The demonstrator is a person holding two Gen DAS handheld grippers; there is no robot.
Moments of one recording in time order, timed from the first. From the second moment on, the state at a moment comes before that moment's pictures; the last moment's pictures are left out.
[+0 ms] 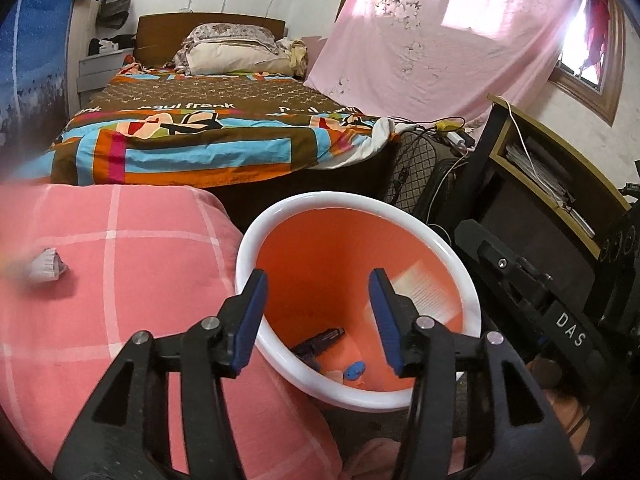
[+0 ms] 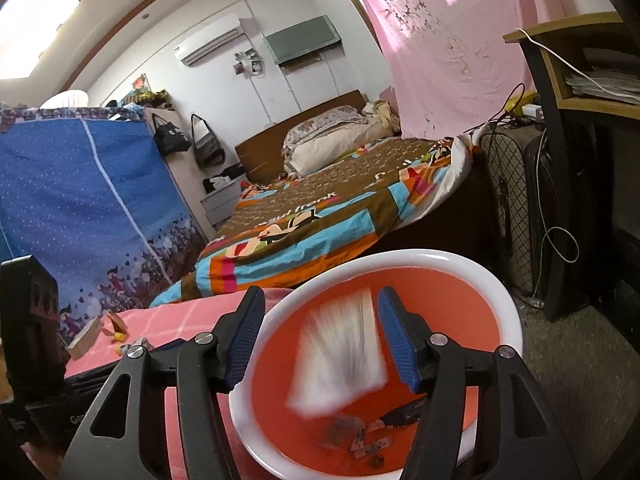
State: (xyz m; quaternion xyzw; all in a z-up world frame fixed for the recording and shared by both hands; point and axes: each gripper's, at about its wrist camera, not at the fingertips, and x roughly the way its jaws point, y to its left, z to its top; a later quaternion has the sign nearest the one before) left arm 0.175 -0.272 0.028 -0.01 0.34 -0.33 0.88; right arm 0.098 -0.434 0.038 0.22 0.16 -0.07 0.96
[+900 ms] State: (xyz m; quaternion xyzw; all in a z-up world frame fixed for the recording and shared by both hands) left arm 0.169 -0.148 0.075 -0.10 0.18 -0.19 0.96; right arm 0.100 -0.388 0.077 0.19 0.05 -0.05 0.98
